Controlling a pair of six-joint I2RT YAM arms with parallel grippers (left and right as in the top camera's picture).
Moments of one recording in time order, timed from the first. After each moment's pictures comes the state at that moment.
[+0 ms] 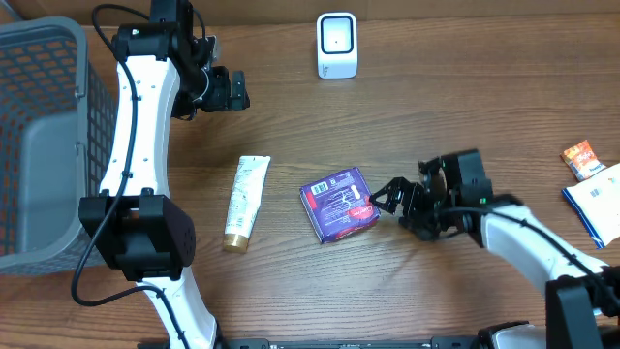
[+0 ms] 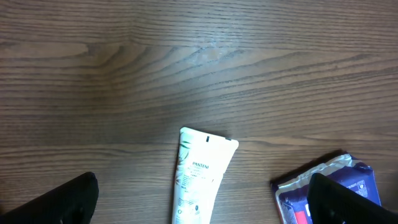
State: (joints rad) left arm 0.01 2.05 2.07 -1.36 0.15 -0.07; right arm 0.22 1.50 0.62 -0.22 -0.70 0.75
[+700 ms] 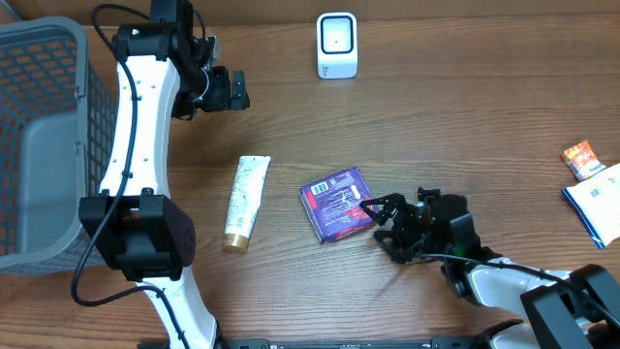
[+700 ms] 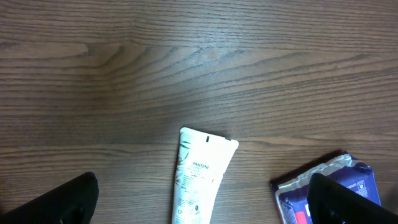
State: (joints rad) left arm 0.01 2.05 2.07 -1.36 0.15 -0.07; right arm 0.41 1.49 0.24 0.61 -0.54 1.38
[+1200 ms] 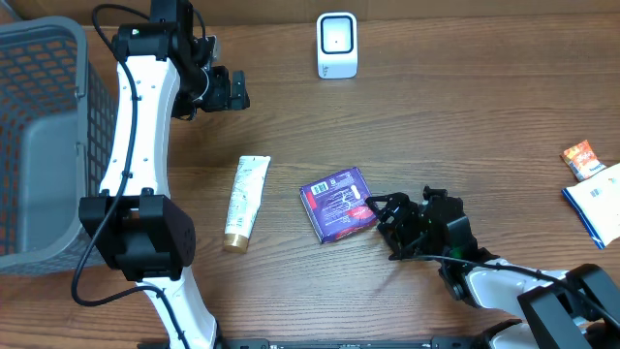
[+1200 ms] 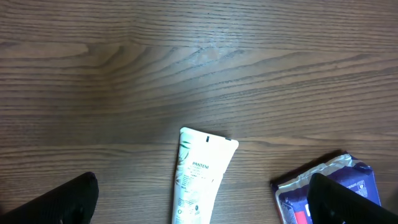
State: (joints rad) left arm 0.01 2.05 2.07 -1.36 0.15 -0.07; right arm 0.42 1.51 0.23 0.66 -0.38 1.41
